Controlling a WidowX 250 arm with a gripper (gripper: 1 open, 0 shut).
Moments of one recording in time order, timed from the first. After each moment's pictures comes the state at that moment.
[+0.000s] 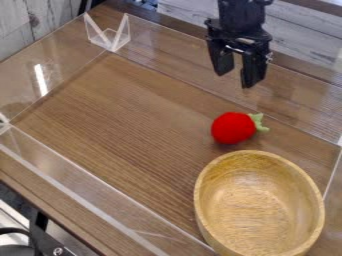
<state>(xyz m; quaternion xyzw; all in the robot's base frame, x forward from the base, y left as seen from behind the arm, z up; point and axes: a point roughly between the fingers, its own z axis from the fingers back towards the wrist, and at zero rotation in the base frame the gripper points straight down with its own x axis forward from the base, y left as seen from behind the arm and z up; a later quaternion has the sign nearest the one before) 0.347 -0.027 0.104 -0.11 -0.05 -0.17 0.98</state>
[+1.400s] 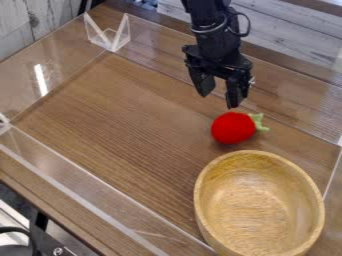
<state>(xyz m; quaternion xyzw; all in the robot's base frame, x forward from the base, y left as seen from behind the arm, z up) 0.337 -0.014 0.067 -0.09 -0.10 -0.09 0.99</state>
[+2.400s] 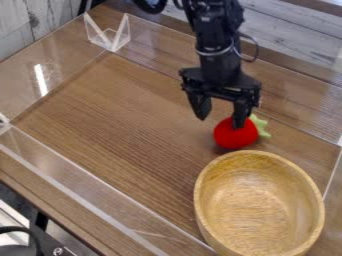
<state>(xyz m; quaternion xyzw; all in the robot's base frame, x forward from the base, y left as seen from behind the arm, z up) 0.312 -0.020 0.063 -0.08 -0.08 0.03 0.99</state>
